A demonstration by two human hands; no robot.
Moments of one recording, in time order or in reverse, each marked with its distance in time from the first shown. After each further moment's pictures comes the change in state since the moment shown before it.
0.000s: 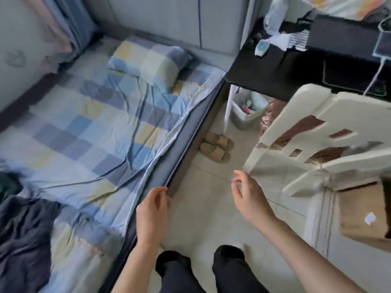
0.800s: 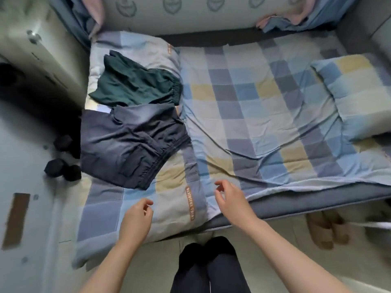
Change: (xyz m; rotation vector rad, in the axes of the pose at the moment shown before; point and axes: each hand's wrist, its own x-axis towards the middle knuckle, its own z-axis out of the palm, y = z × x) left_hand -0.018 -0.401 -0.310 0.031 0.352 -0.751; right_hand -0.013 -0.357 0.433 -0.277 -0.791 -0.621
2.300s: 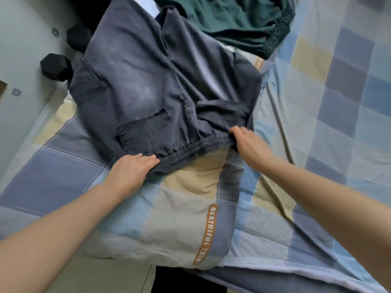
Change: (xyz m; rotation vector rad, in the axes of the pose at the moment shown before) left_hand 0.239 -0.156 0.129 0.555 0.071 0.383; right_hand 0.394 0.086 0.212 -0.767 -0.295 -0.626
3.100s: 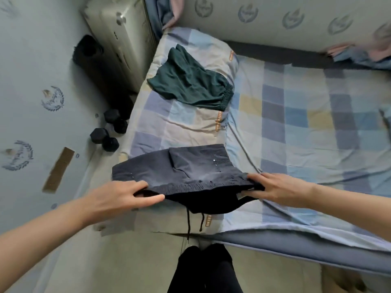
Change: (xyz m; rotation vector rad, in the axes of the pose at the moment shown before) left_hand -0.203 0.036 -0.376 0.186 0.059 0.642; right_hand -0.322 -0.070 -0.287 -0.433 0.075 -0.632
